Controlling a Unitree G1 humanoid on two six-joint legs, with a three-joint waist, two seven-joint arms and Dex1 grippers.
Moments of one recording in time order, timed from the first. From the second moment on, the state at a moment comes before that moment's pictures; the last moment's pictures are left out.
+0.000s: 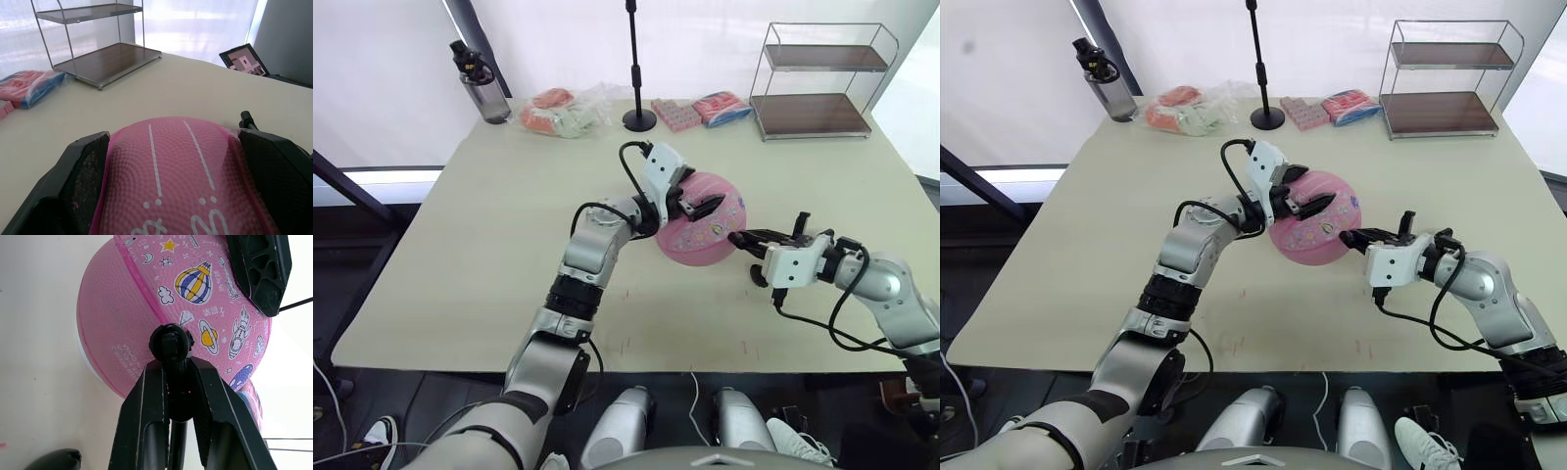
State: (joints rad) left arm -0.76 0.14 -0.16 0.27 -0.17 0.39 -0.67; right arm -0.26 -0.72 0.13 -0.04 -0.18 -0.35 0.71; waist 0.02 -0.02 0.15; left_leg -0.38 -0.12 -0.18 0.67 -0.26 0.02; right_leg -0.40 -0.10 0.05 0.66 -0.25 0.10
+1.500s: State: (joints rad) left arm -0.76 0.07 -0.22 0.41 -0.14 0.25 -0.65; right arm 0.08 -0.53 -0.07 -0.30 0.40 0.15 0.69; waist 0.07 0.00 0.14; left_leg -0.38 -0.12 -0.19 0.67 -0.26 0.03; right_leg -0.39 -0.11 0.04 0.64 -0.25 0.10
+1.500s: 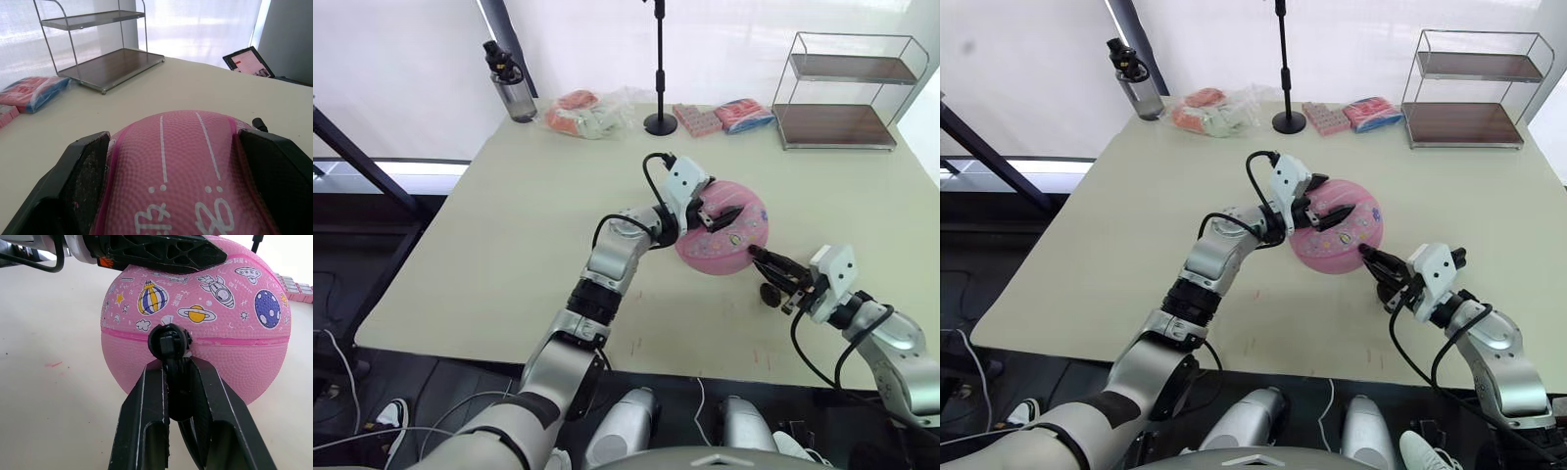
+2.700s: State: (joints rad) left arm -0.77 0.03 -0.28 0.48 -0.14 0.16 -0.61; right arm 0.17 -0.60 -0.16 -0.41 0.46 0.24 0.69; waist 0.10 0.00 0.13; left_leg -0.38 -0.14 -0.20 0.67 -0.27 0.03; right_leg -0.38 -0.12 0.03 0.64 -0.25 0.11
